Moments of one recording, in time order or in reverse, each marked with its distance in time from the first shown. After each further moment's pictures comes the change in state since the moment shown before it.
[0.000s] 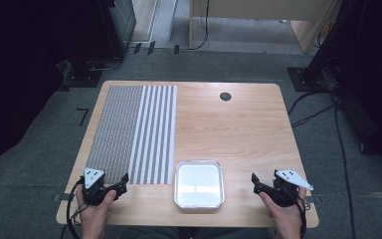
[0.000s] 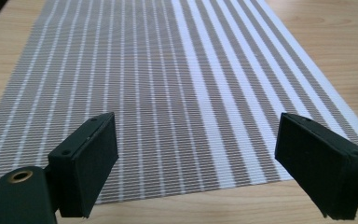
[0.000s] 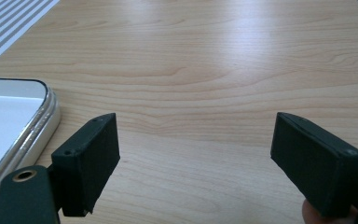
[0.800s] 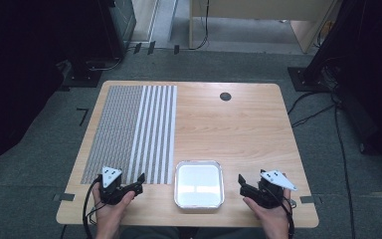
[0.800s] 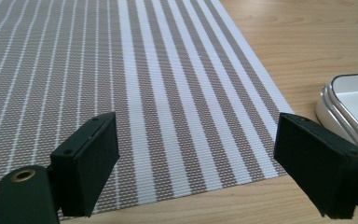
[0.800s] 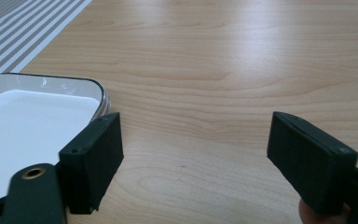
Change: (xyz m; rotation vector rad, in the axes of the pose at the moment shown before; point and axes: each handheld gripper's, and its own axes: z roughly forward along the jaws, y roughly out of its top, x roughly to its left) left arm -0.041 0.003 0.009 0.006 -0.068 0.021; right arm 0.040 0.000 0.002 -0.012 0.027 -0.043
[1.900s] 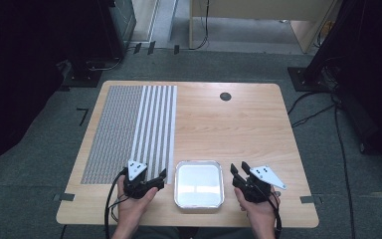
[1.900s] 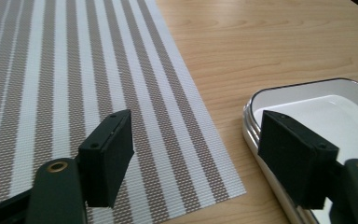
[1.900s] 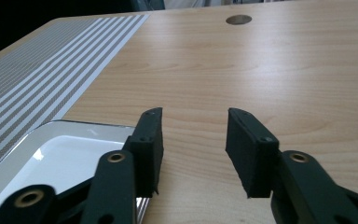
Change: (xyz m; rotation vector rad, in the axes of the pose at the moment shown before) left arm -0.056 0.018 0.024 0.025 -0.093 0.030; right arm 0.035 0.016 0.008 -0.118 0.055 0.029
